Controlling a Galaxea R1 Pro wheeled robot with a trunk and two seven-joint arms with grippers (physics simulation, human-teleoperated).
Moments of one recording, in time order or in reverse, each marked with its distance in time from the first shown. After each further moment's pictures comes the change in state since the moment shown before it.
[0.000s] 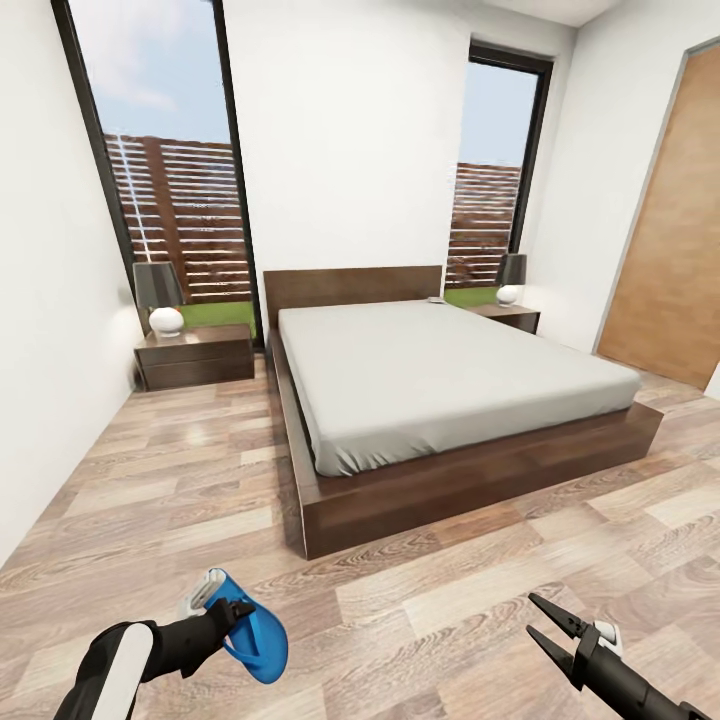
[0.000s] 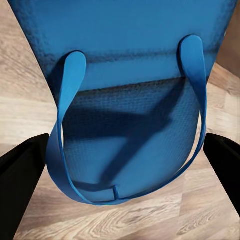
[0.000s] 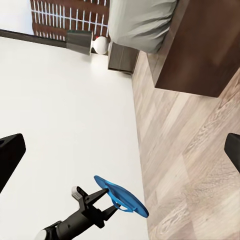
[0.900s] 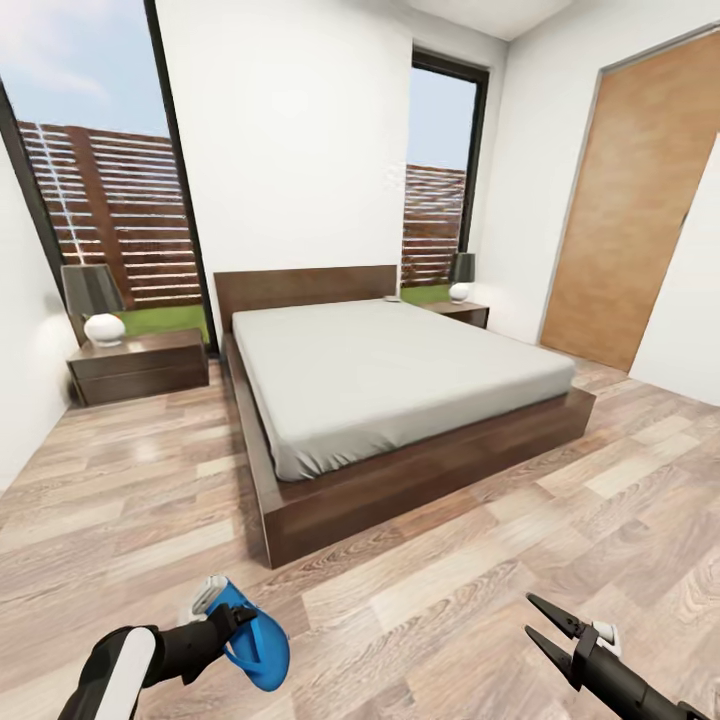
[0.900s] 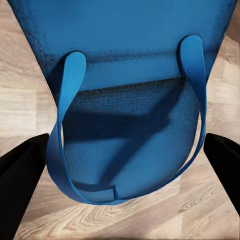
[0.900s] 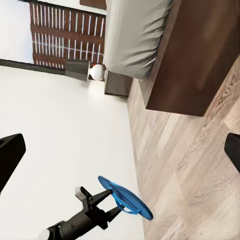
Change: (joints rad) left arm 0.000 0.000 -0.002 0.030 0.000 -0.005 -0.001; right arm 0.000 0.003 0.004 0.000 0.000 0.000 0.000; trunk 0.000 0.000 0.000
